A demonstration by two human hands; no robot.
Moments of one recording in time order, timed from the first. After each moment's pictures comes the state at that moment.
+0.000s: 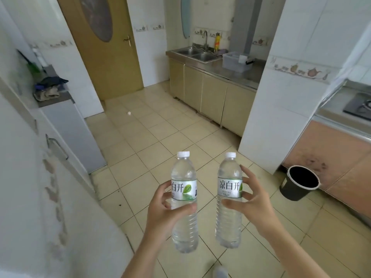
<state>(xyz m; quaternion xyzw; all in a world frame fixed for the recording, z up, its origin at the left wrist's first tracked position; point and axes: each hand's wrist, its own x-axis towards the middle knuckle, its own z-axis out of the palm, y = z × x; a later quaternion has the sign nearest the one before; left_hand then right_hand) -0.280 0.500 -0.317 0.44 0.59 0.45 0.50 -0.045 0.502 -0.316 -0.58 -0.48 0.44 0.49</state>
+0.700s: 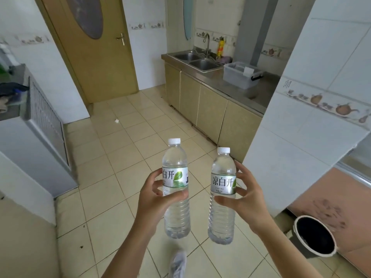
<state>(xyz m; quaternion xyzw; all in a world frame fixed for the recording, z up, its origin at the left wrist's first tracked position) -0.127 0.882 -0.310 0.42 0.59 0.49 0.49 0.110 0.880 -0.307 -0.56 -0.53 0.43 0.47</state>
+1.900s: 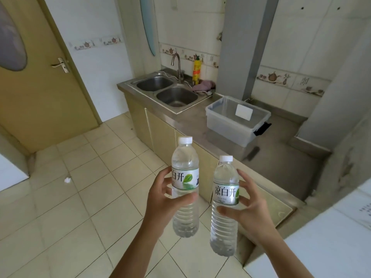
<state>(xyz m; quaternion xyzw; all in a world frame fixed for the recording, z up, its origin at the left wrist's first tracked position) 0.051 1.621 -0.290 0.52 0.53 0.44 0.50 0.270 1.571 -0.305 -0.58 -0.47 0.40 0.53</state>
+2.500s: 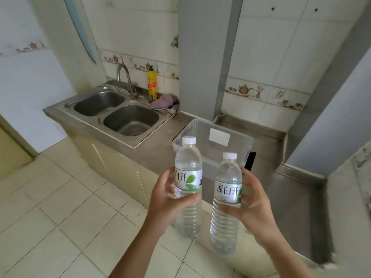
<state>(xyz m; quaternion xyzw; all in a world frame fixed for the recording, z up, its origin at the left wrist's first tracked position) 0.183 1.915 -0.294 0.57 0.44 0.37 0.58 0.376 1.814 -0.307 -0.65 -0.39 0.31 0.58</state>
